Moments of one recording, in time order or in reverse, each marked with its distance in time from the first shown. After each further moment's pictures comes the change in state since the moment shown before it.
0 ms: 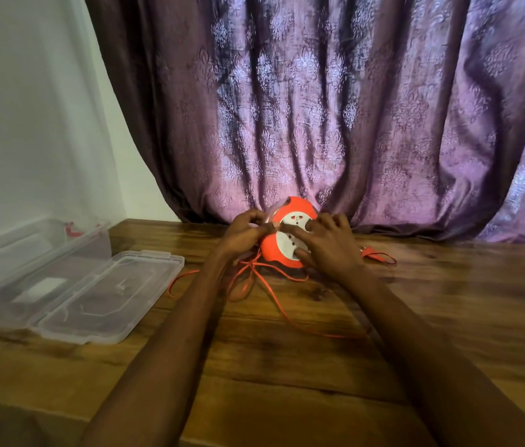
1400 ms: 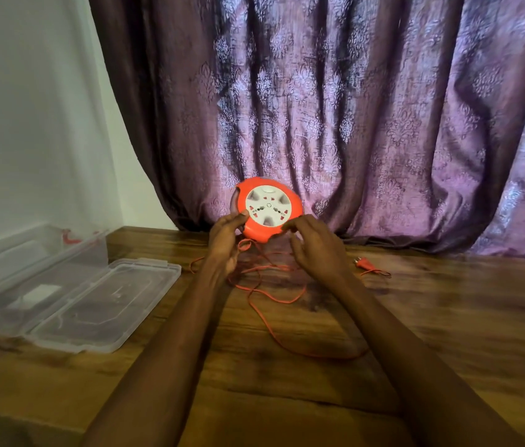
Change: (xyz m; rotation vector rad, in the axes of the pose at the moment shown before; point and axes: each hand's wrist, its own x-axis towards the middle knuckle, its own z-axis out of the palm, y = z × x) left_hand 0.006 0.009 -0.012 -0.511 0.239 -0.088; right_hand 0.011 -0.021 -0.039 0.518 0.091 0.212
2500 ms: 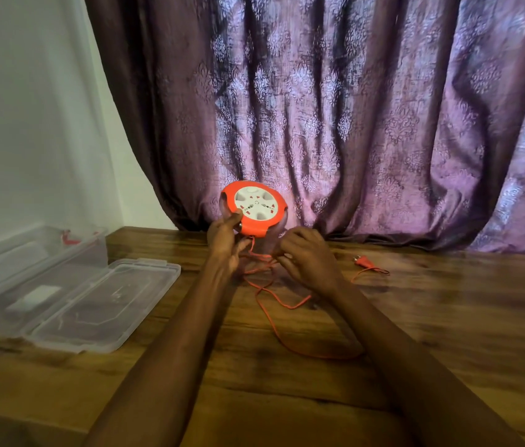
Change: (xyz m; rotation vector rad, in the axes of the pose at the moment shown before) left_hand 0.003 -0.003 0.002 -0.073 0.103 -0.020; right_hand -0.010 0.013 0.025 -0.027 0.100 -0.411
